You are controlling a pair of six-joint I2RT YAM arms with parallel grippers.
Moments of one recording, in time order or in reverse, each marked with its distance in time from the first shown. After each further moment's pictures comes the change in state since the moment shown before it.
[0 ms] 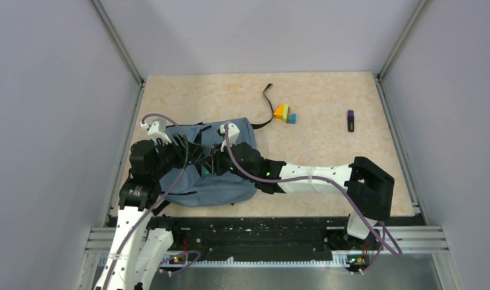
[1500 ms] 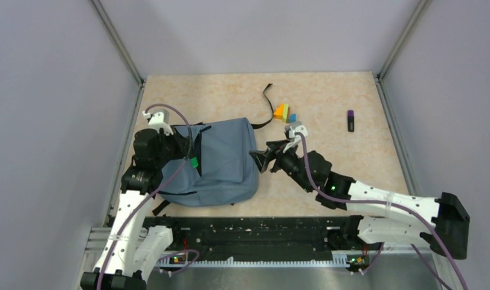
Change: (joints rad) left arm 0.000 0.131 0.060 0.006 -0.204 0.225; right arm -0.092 -0.638 -0.452 -0.018 0.174 -0.195
